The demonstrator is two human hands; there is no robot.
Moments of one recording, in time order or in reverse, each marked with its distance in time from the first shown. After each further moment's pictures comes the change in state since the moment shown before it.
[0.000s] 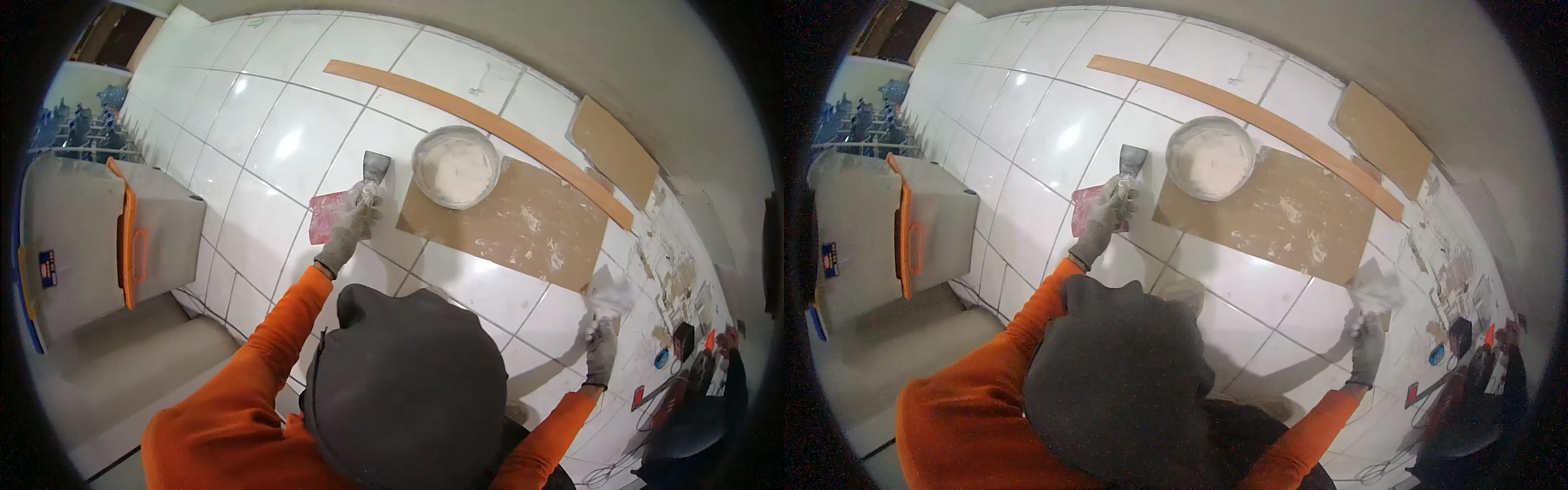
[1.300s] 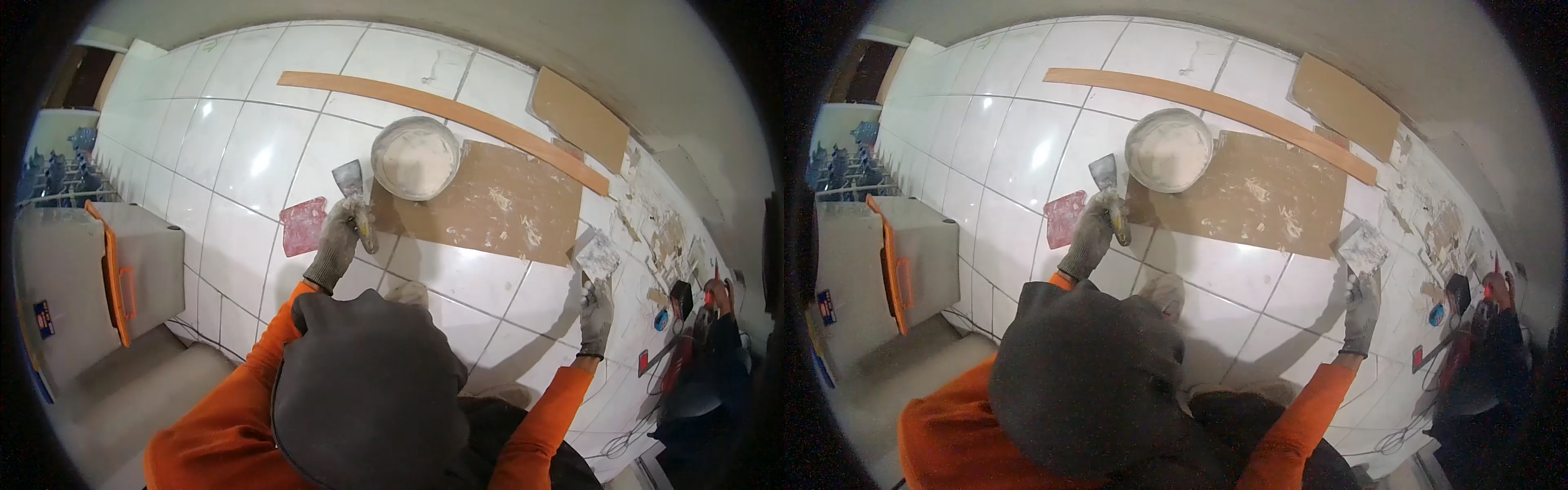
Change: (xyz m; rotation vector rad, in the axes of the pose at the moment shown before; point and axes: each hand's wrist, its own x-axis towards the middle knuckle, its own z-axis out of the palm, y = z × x) left_hand 0.000 -0.020 0.030 -0.497 -0.210 -0.051; right_hand 0.004 0.000 0.028 -0.057 0.198 -0.089
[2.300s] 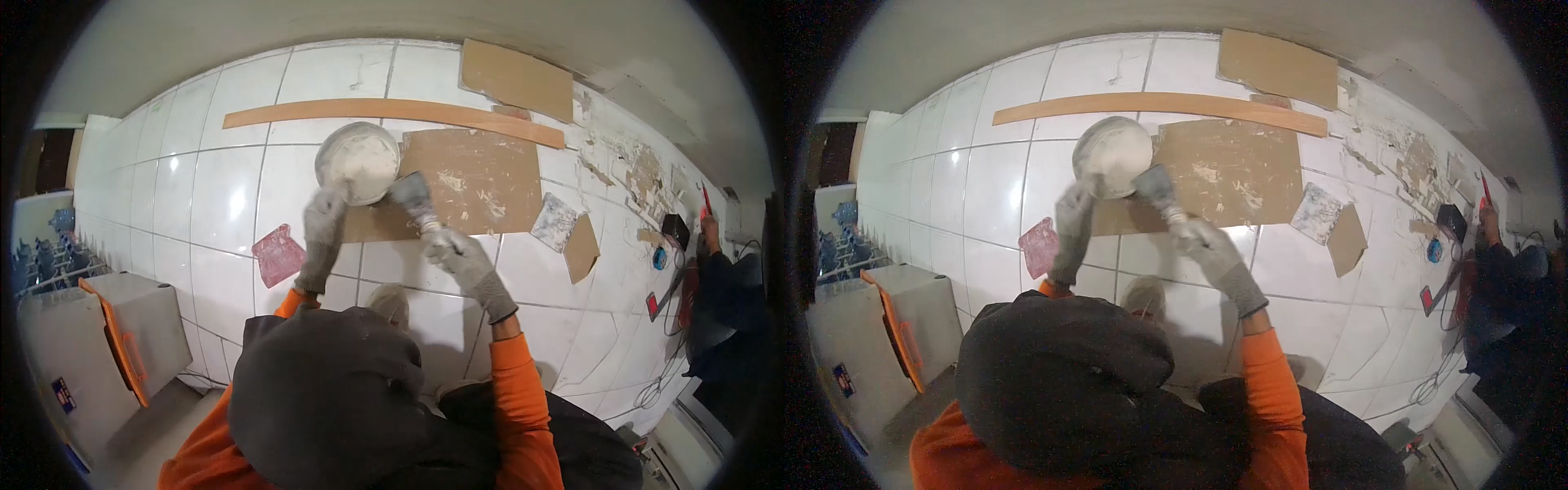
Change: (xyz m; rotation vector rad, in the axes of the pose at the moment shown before) left_hand 0.026 0.013 0.083 0.821 0.027 0.391; right_hand -0.072 0.038 0.231 -0.495 -0.684 -0.056
